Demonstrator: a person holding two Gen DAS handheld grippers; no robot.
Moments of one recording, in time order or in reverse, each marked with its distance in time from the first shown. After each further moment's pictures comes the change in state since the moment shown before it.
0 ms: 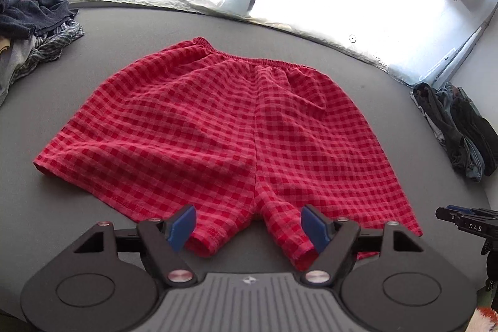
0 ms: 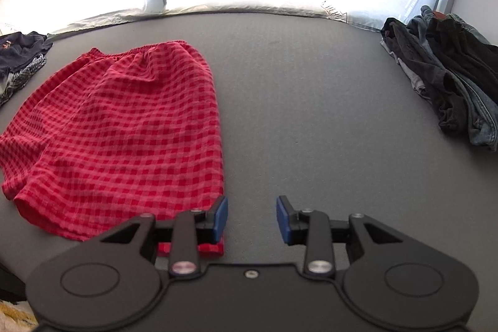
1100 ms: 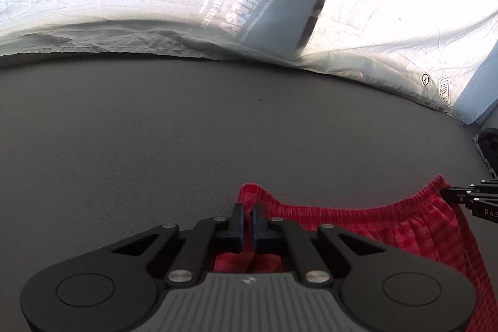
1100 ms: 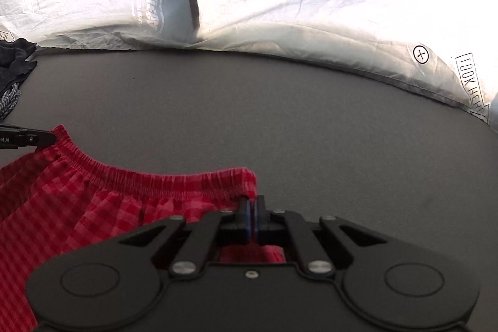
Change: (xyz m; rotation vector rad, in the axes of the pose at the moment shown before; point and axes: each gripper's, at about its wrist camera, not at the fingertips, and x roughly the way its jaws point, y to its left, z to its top) left arm 0.284 0.115 0.238 0.101 0.008 -0.046; right arm 0.245 0.108 0.254 -0.122 0.004 0.091
